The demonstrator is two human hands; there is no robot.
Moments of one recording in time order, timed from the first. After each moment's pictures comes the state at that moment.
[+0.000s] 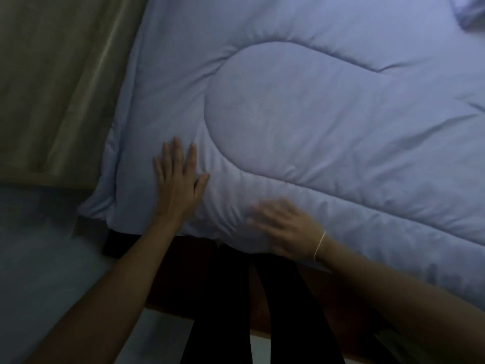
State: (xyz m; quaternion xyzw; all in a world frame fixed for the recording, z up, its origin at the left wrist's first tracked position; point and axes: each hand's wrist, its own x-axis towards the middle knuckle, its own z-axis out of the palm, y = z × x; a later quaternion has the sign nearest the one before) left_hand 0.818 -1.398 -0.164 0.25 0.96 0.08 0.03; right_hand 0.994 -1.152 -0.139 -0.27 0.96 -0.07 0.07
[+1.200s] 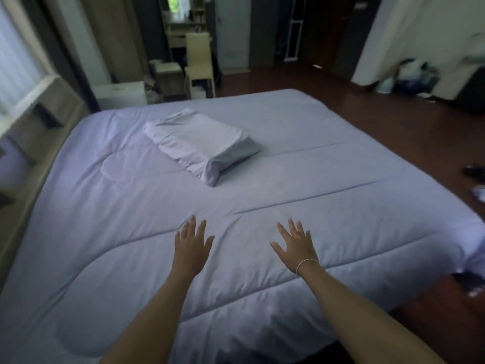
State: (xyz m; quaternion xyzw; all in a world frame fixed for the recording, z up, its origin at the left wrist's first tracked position) left_hand 0.943 -1.009 0.079 0.49 0.86 0.14 0.05; right_hand 1.185 -0.855 0.068 0.47 0.87 -0.14 0.01
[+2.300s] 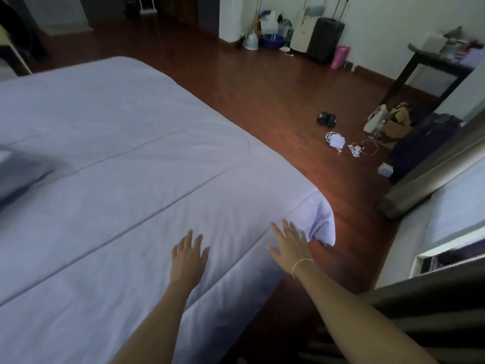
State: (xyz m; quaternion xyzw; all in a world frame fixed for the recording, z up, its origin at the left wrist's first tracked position) left_hand 1.366 -0.568 -0.003 0.64 0.74 0.11 0.17; right_hand 1.641 -0.521 0.030 0.64 0.76 -0.09 0.09
